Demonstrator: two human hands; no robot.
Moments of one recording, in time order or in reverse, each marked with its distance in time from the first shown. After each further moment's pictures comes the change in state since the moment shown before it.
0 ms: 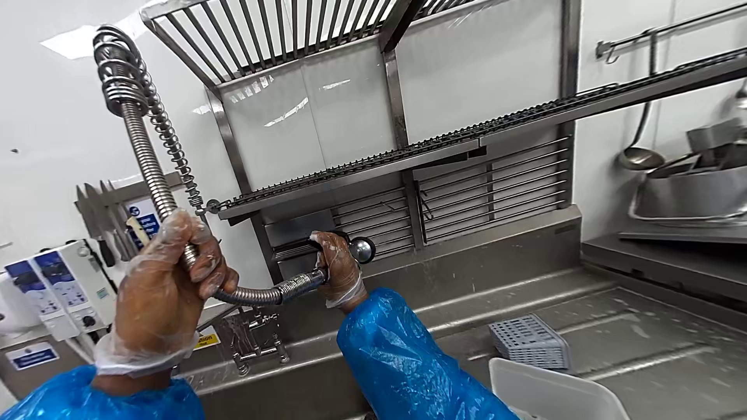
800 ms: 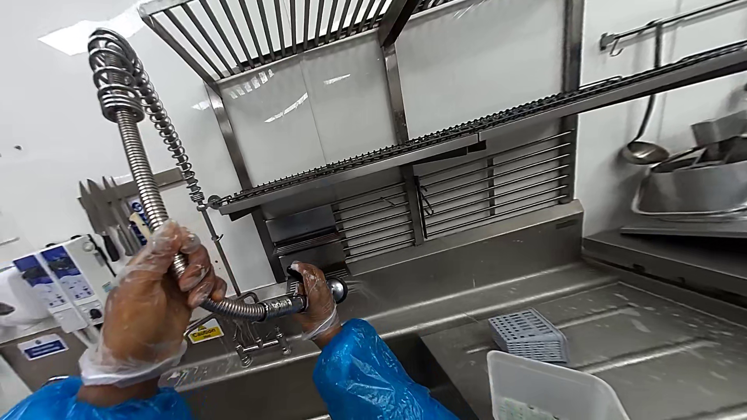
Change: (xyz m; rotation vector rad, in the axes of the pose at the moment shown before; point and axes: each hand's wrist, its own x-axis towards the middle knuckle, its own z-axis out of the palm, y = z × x) left_hand -0.018 0.002 -0.015 0.059 0.055 -0.023; right_hand -0.063 -0.048 0.036 0.158 -0.030 0.251
